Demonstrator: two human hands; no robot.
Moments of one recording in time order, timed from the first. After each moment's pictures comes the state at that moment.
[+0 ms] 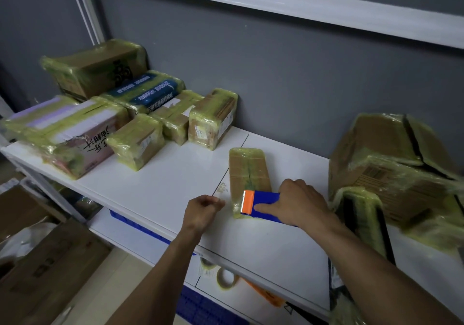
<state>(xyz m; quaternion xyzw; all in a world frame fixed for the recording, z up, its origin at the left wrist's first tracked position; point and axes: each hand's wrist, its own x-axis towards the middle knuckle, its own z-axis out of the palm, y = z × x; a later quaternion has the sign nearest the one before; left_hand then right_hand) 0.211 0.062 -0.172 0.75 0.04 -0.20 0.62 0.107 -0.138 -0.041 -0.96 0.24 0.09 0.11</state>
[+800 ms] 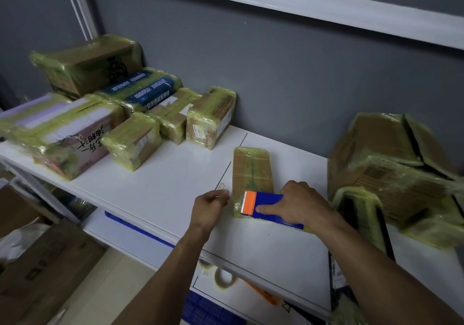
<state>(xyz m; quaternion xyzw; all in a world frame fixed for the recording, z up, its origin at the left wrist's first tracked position) 0.212 0.041 -0.173 0.72 0.01 -0.21 0.66 0.117 -0.152 -0.057 -0.95 0.25 0.13 0.15</state>
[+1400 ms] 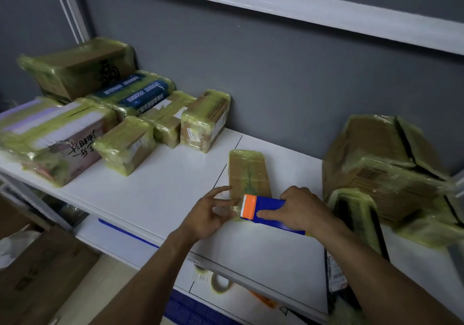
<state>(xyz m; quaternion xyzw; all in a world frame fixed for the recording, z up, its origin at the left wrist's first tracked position) 0.226 0.055 -0.165 0.76 -0.41 -0.14 0.48 0.107 -0.166 -0.067 -0.95 0.24 0.10 0.17</state>
